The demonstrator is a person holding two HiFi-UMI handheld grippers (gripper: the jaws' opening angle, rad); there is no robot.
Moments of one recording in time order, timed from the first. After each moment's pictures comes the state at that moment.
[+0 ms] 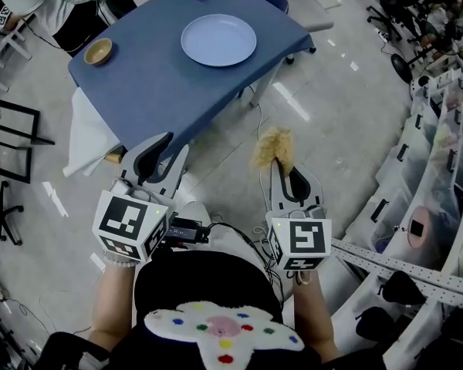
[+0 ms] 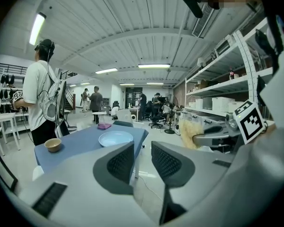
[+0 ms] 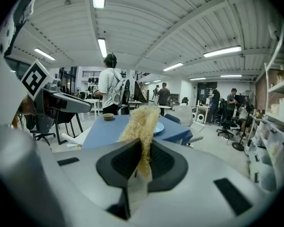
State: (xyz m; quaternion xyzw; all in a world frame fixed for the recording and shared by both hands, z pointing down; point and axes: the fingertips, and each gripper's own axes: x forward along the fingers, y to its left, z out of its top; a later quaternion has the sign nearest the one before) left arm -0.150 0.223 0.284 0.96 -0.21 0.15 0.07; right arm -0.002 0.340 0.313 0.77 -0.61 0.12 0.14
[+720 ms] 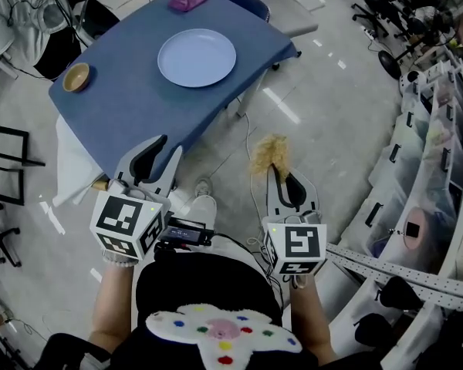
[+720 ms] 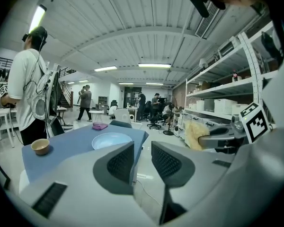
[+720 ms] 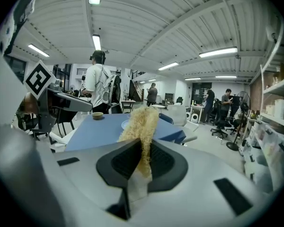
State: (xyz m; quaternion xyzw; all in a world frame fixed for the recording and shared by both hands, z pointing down) left arm -0.092 0.177 0.296 0.97 -0.20 0.15 0.08; right arm 0.051 0.317 0.319 0.79 -0.58 0.12 0.14
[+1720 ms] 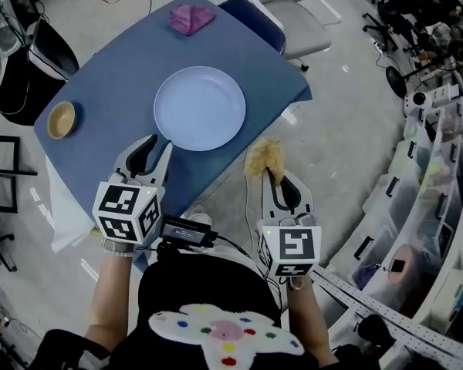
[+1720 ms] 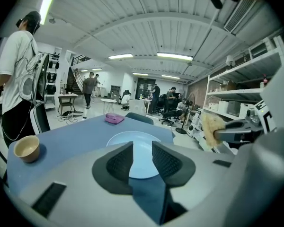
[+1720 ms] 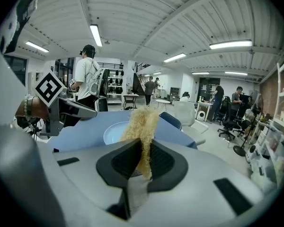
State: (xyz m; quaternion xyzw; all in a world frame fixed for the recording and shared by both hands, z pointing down) left arm -0.017 -0.015 0.358 0.94 -0.25 0.19 0.15; right arm 0.137 0.145 0.337 0.77 -0.60 0.15 0.18
